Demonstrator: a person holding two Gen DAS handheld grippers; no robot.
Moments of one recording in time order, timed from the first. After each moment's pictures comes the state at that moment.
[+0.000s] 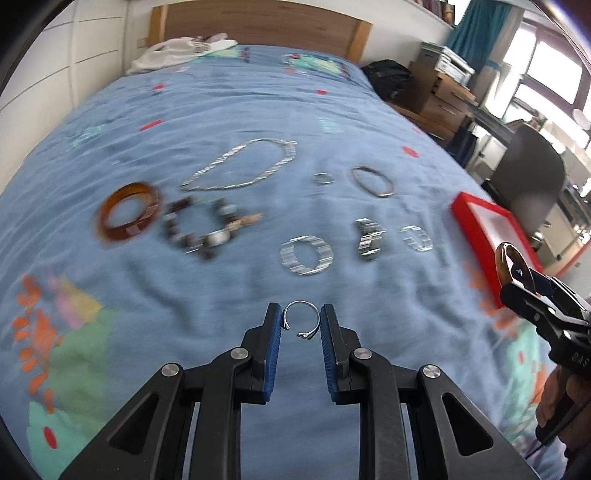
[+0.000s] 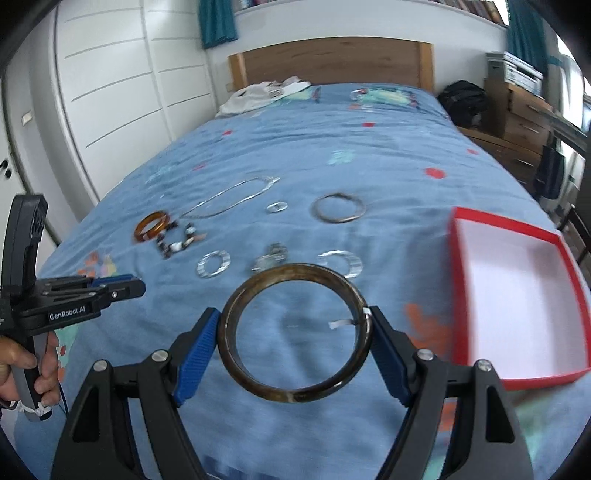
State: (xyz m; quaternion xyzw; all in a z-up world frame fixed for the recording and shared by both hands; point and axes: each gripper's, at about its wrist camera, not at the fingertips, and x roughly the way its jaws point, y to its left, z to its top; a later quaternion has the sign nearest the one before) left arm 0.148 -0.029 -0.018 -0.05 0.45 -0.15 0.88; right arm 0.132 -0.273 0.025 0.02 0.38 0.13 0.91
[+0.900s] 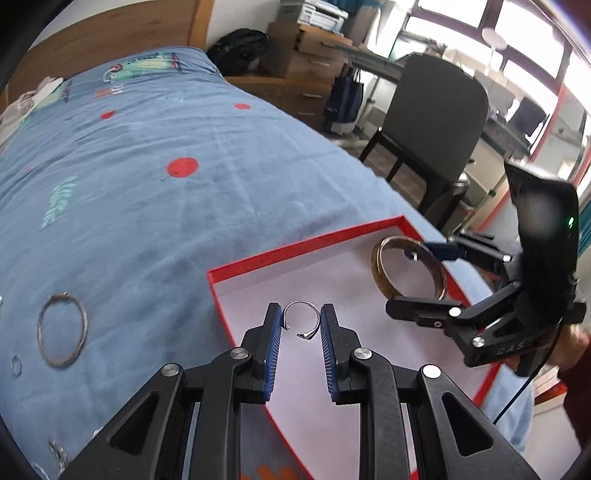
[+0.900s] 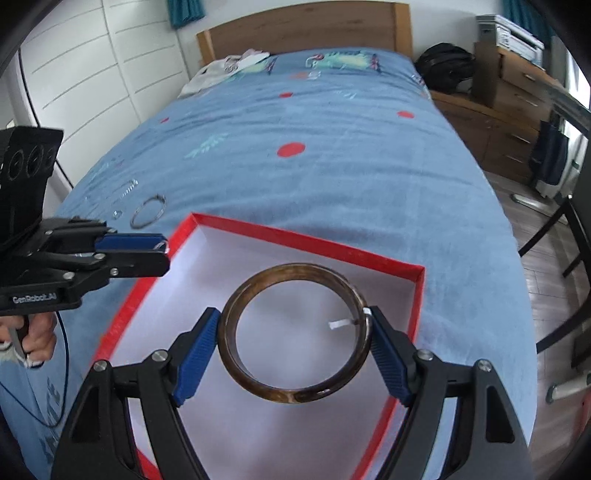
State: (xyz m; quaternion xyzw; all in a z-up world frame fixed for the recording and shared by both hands) left arm 0.276 -0.335 -0.018 0.04 0.45 -0.35 0.82; right arm 0.263 -0.526 -0.011 0.00 0.46 0.17 0.87
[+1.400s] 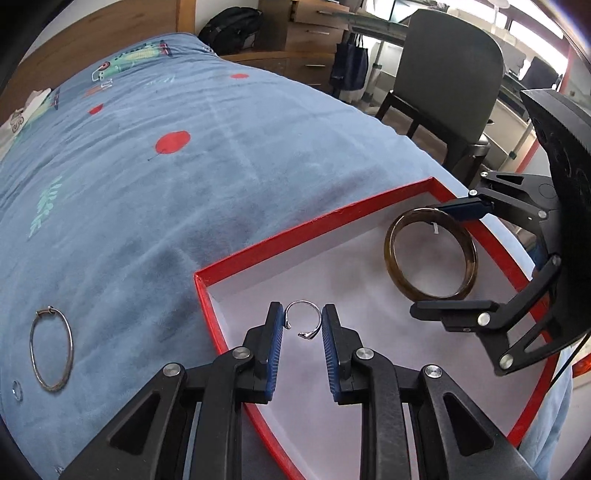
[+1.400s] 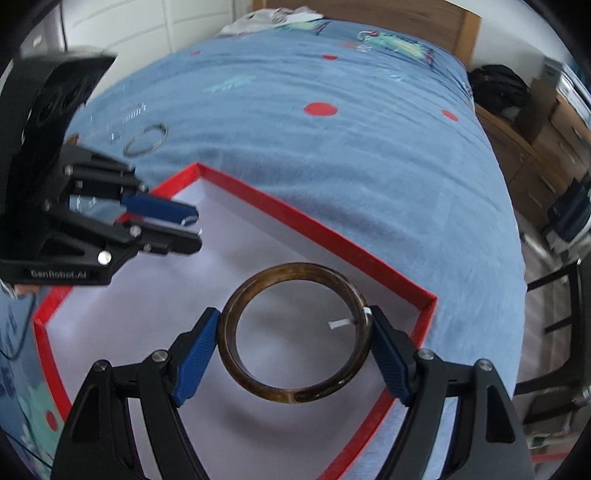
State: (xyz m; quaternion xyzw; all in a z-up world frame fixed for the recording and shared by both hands) left arm 0.285 -0.357 -0.049 0.11 0.48 -0.32 0.81; right arm 0.282 -0.504 -0.035 -0.15 0.50 0.20 0.83
